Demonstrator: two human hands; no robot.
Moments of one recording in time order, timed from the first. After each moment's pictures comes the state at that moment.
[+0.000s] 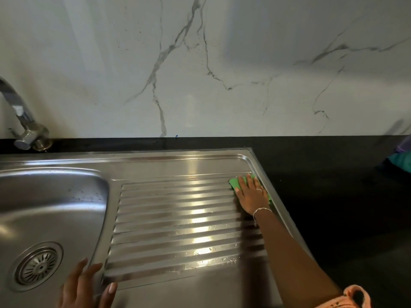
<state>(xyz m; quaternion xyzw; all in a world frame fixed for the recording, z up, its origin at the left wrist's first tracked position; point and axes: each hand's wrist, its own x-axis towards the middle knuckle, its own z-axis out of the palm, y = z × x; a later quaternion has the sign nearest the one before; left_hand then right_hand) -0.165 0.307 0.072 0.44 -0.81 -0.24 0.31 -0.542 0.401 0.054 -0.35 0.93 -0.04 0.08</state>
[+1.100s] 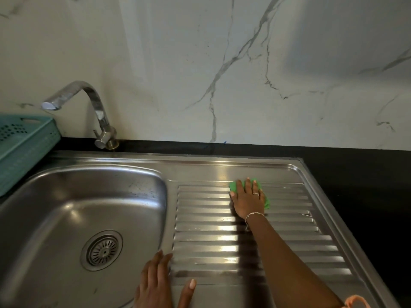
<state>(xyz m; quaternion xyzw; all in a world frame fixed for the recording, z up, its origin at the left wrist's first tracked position) -0.155 0.297 0.088 0.43 -0.85 -0.23 0.18 -0.432 0.282 0.060 -0.36 0.93 -0.07 0.08</state>
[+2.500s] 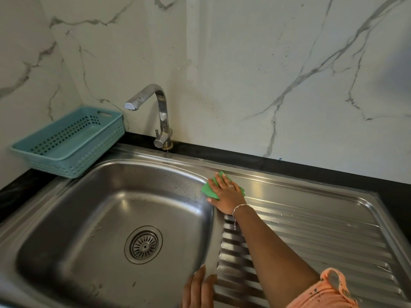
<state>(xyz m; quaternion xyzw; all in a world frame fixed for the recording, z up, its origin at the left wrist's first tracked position) -0.171 0.278 0.028 0.51 -0.78 -0.07 0.37 -0.362 0.121 0.048 -0.66 0.75 0.00 0.09</state>
